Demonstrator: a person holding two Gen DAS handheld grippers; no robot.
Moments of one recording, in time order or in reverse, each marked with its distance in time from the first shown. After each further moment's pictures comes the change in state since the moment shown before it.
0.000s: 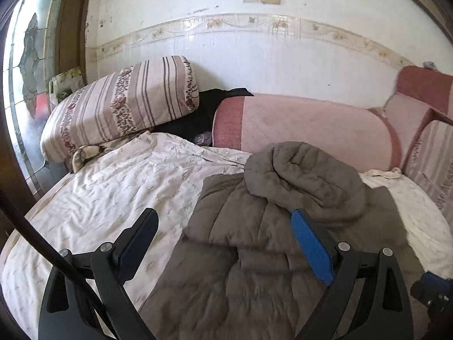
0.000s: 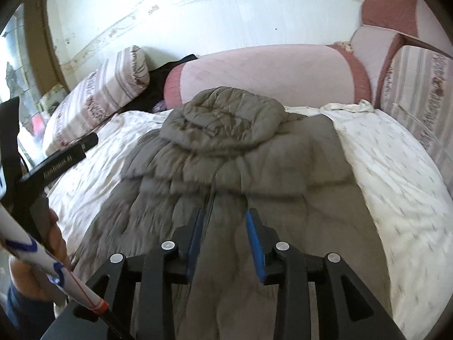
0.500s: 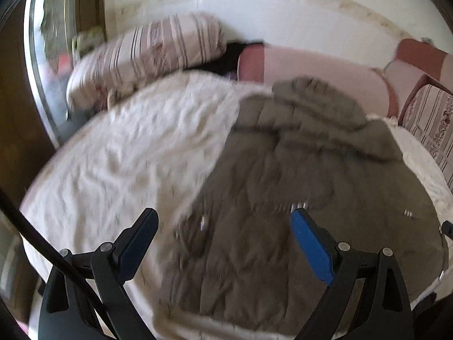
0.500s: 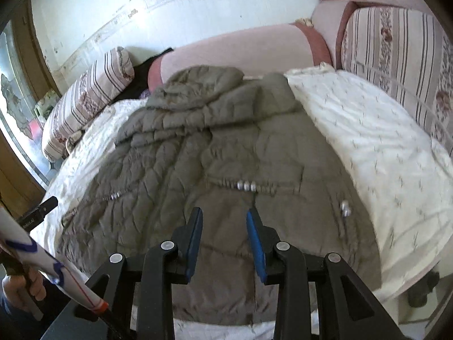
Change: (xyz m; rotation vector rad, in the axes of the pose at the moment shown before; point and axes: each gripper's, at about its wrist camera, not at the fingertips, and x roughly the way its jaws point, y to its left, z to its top) left arm -0.098 0.082 -0.131 -0.006 0.235 0.027; right arm -0.065 -0.045 -0.108 0.114 0.044 -0.033
